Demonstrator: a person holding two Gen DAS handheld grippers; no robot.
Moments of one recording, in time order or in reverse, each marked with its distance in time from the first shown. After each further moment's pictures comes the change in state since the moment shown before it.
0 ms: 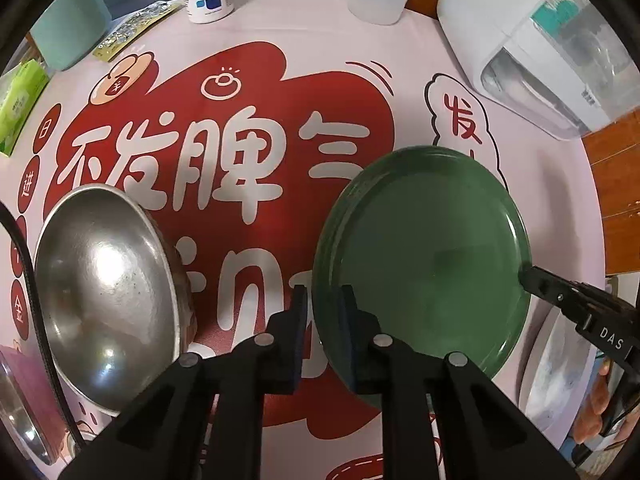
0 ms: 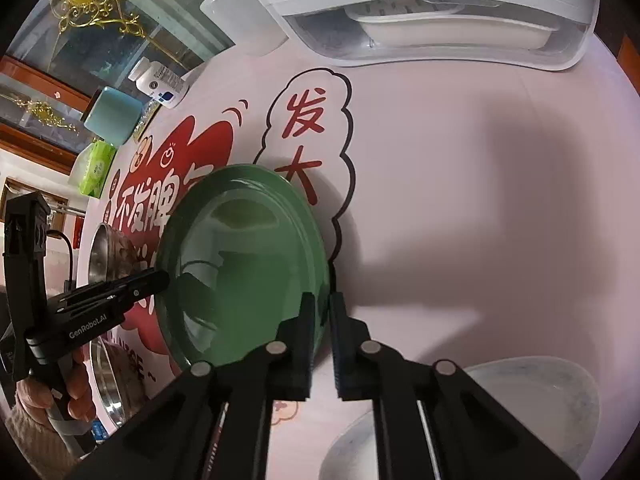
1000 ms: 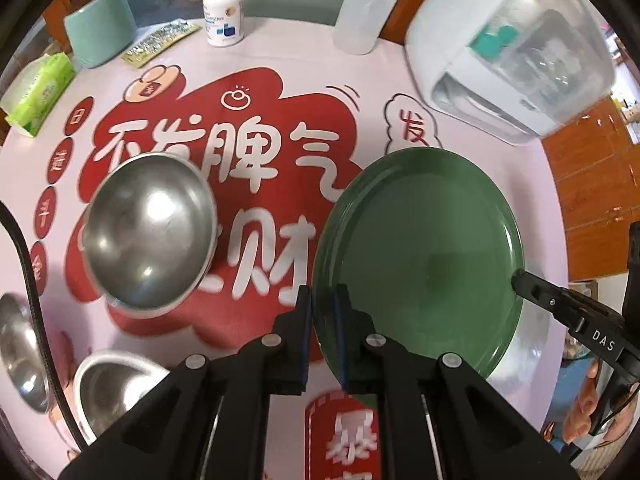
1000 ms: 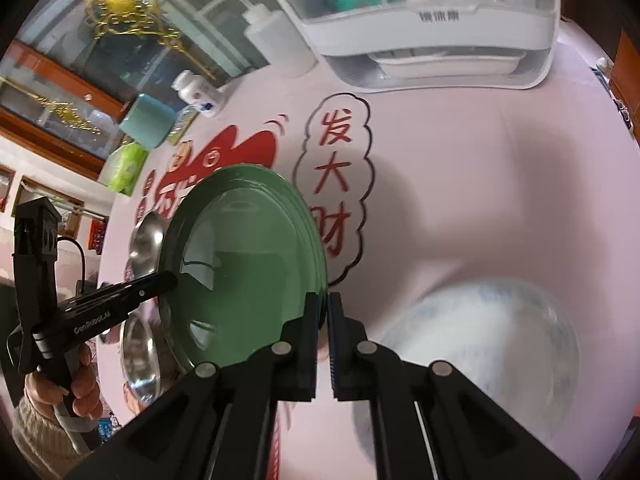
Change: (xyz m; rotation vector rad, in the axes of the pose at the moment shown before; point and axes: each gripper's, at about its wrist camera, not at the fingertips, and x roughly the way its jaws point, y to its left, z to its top) left arm -0.088 0.004 -0.048 -0.011 -0.083 -0.071; right arm -0.075 0.029 -0.044 -0.016 -0.073 0.038
